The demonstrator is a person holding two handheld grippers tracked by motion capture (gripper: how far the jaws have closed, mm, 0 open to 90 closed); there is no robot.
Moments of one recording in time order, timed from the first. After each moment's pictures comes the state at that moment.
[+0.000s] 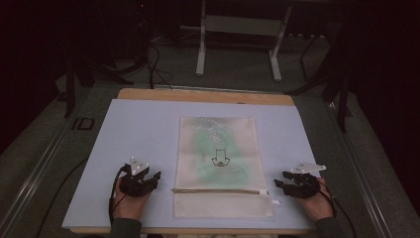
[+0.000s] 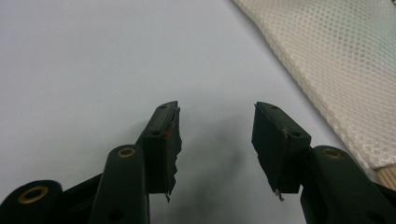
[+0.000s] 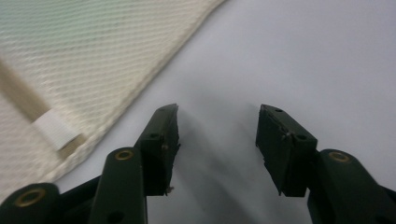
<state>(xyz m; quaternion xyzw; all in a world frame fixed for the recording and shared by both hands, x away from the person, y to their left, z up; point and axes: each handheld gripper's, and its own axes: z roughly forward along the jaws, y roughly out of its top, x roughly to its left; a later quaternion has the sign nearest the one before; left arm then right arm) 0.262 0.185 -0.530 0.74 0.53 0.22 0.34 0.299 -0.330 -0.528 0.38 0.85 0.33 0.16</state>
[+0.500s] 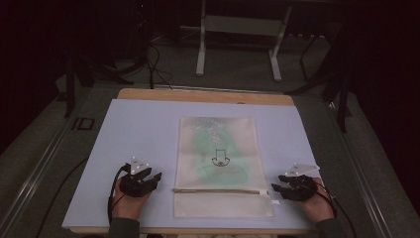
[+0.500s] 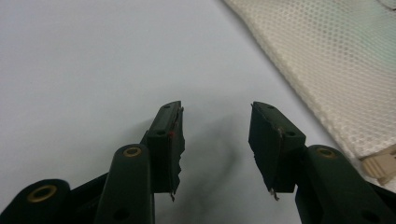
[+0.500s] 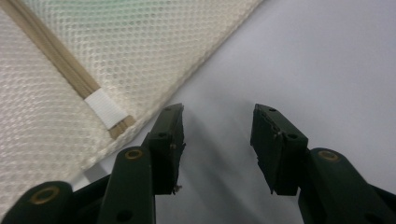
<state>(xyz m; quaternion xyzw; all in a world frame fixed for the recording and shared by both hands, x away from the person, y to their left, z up) 0.263 0.186 -0.530 0.76 0.51 0.19 0.35 0.292 -0.316 -0.520 0.34 0.88 0.30 0.15</state>
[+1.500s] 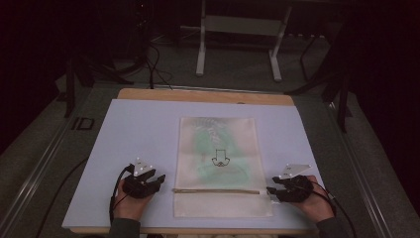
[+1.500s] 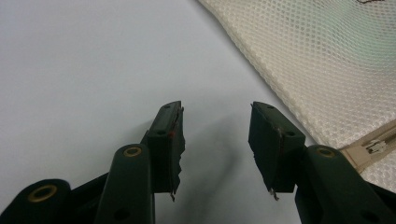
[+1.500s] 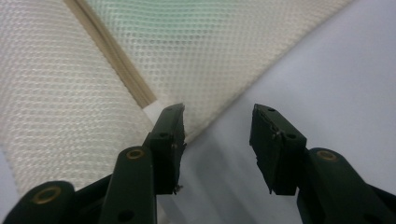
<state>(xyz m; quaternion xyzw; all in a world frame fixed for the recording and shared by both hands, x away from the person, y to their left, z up) 0.261 0.180 -0.531 0.77 0.49 0.18 0.36 0.285 -0.296 -0.503 0.29 0.91 0.28 0.13</state>
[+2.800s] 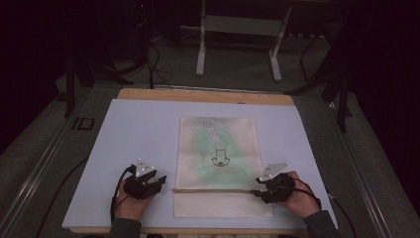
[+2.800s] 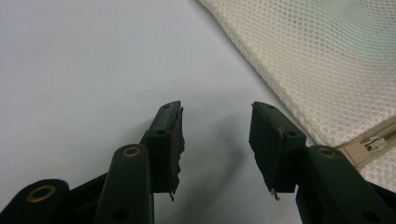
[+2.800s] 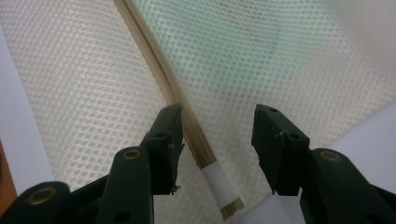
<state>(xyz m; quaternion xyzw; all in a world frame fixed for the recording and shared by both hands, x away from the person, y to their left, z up) 0.261 0.176 -0.532 0.78 0.49 0.18 0.35 0.287 -0.245 -0.496 0.21 0.94 0.27 0.10</state>
